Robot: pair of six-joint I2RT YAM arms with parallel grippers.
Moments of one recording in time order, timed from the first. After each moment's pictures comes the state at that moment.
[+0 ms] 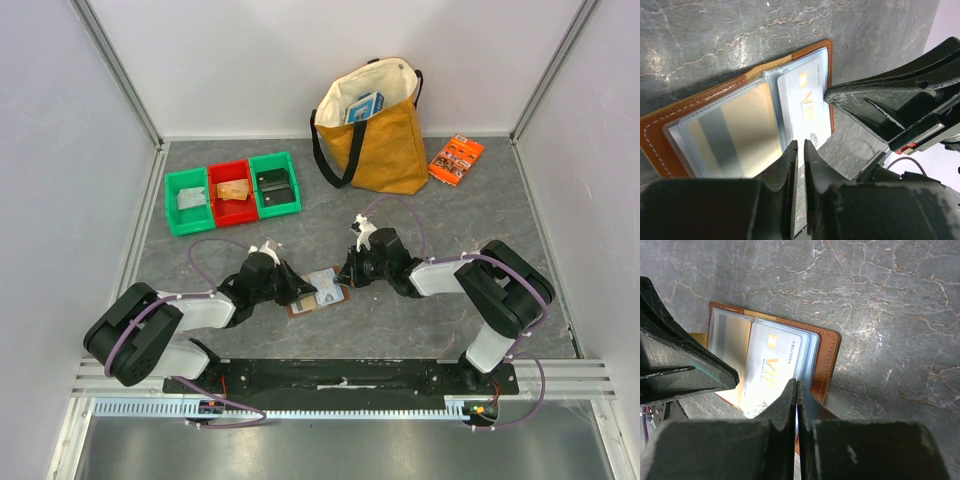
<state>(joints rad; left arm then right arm) -0.63 1.36 0.31 0.42 0.22 -1.12 0.68 1.70 0.63 0.43 -0.35 0.54</state>
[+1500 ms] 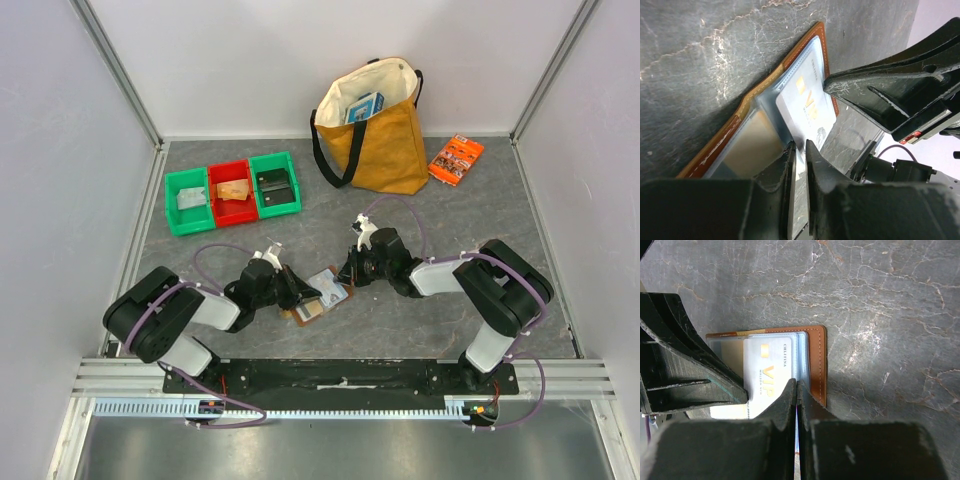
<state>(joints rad) -0.63 1.50 0.23 0.71 0.29 -1.15 0.67 1.71 0.62 0.46 -0.36 0.55</state>
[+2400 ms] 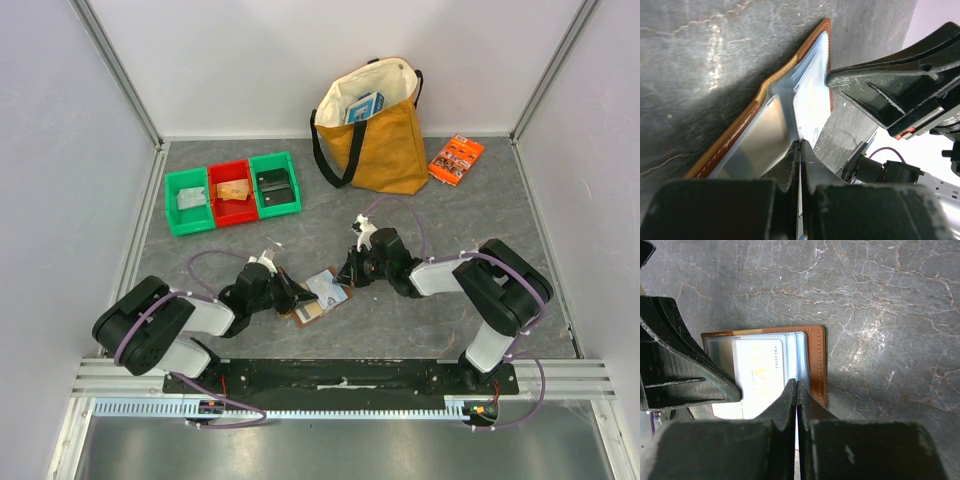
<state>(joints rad) -0.63 1.44 0.19 0.71 0.28 -1.23 0.67 1.72 0.62 0.46 -0.37 0.56</state>
